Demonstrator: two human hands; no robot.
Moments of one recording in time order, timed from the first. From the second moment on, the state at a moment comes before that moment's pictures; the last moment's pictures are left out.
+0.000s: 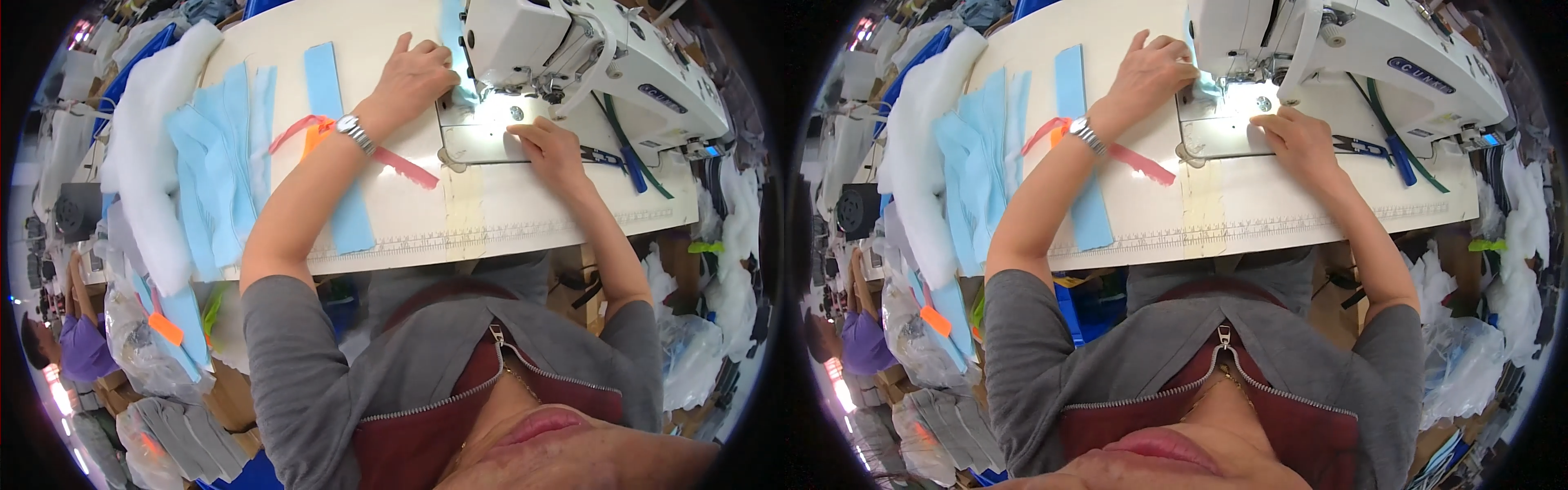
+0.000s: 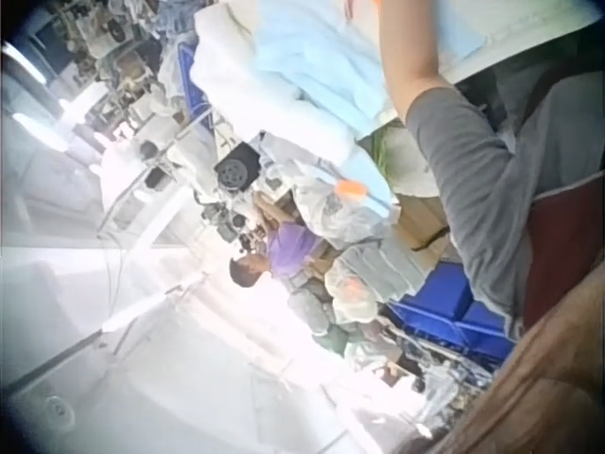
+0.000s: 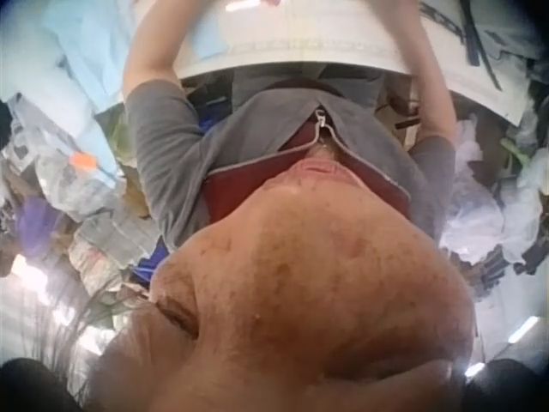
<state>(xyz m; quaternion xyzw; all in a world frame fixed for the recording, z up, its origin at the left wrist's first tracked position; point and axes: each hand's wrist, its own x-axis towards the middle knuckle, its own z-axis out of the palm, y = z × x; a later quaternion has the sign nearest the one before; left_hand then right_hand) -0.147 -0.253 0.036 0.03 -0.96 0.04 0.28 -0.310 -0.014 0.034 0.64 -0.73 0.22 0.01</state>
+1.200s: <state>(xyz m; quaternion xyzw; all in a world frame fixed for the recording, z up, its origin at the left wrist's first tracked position) -0.043 -0.029 0.031 0.18 -0.36 -0.89 0.20 -0.154 0.165 0.026 0.31 -0.58 0.47 -0.59</state>
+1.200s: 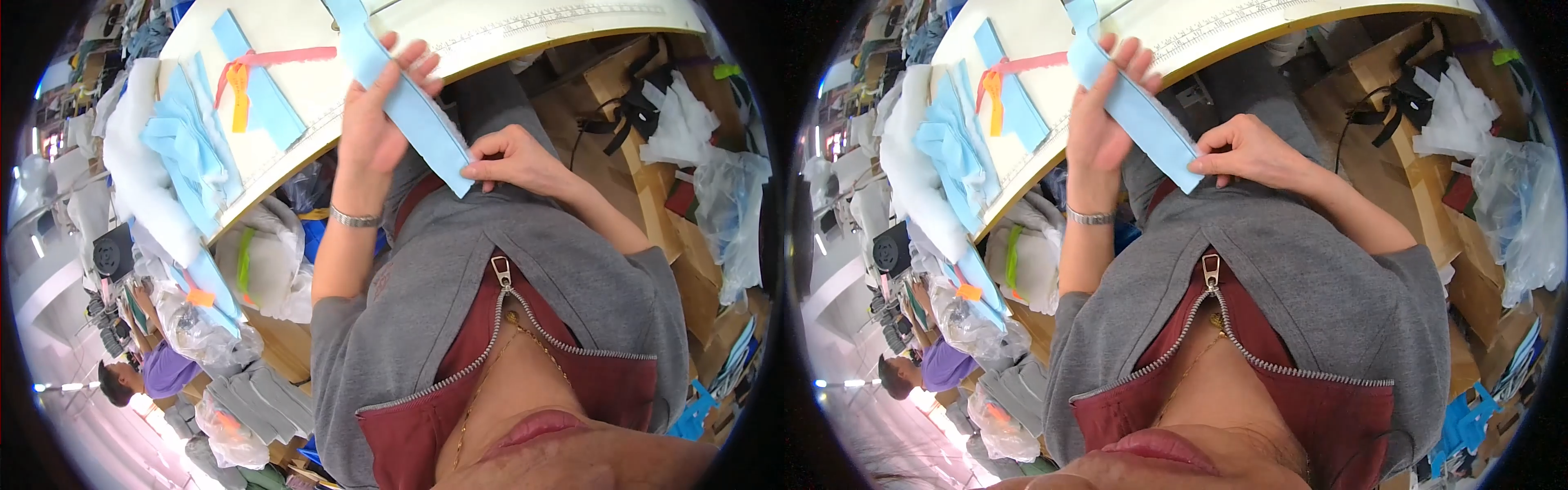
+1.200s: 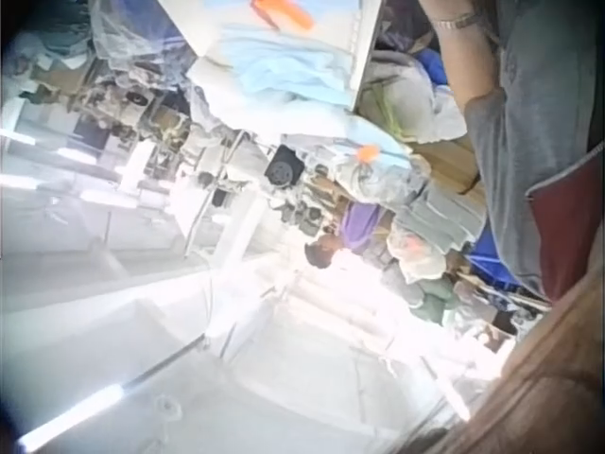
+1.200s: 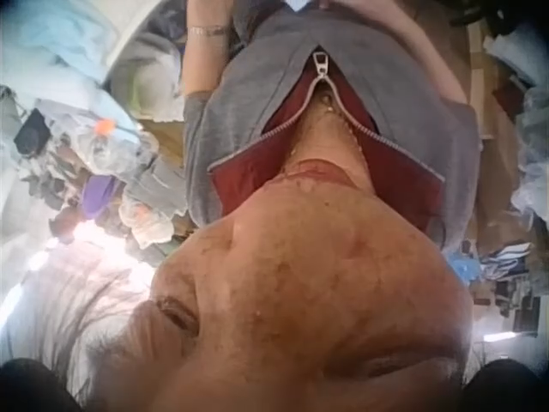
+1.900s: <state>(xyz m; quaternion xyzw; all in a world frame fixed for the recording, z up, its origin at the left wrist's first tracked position) 0.076 -0.299 0.101 0.23 -0.55 -0.70 0.39 -0.136 0.039 0.062 0.43 -0.47 0.31 -0.70</state>
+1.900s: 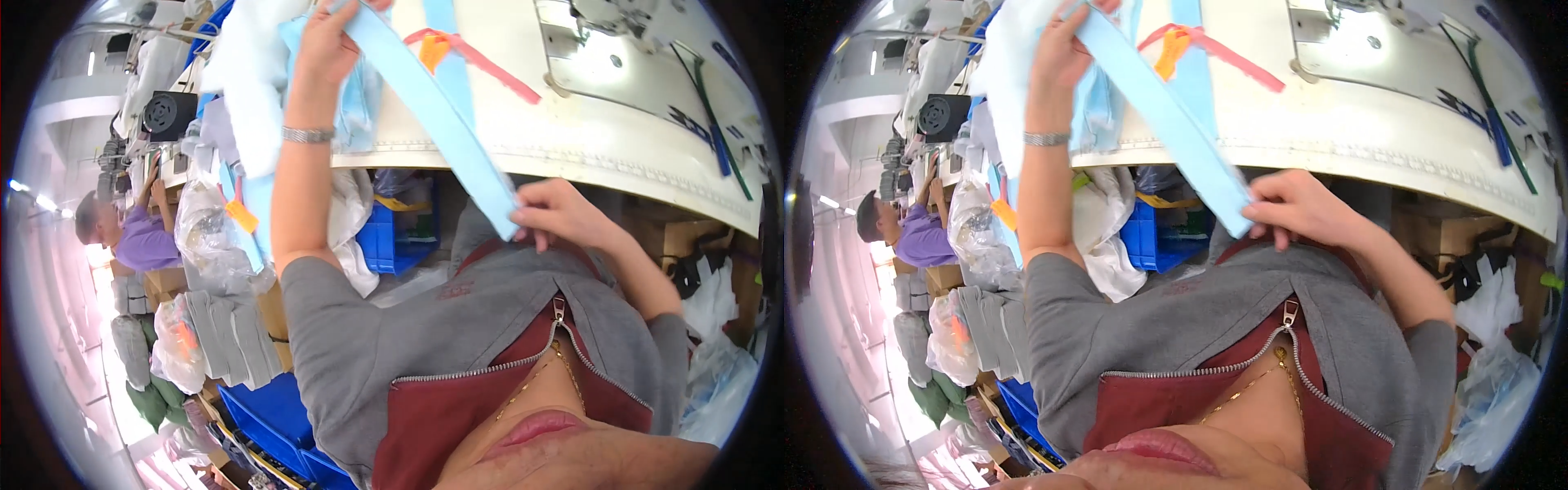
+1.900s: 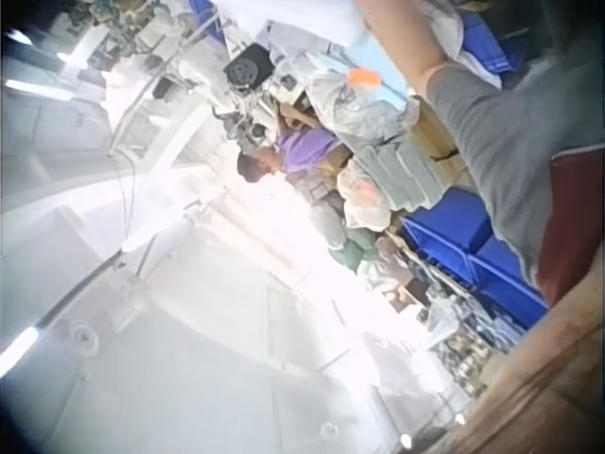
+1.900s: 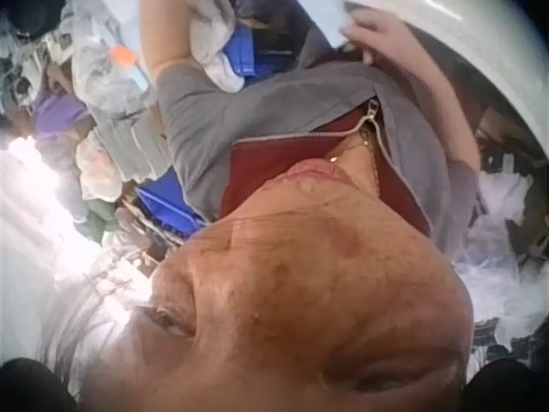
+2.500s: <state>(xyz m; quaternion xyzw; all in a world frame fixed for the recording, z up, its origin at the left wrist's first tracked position) 0.172 -0.301 0.021 0.35 -0.91 -0.14 0.17 -0.100 -0.062 0.086 0.76 -0.39 0.22 -0.46</state>
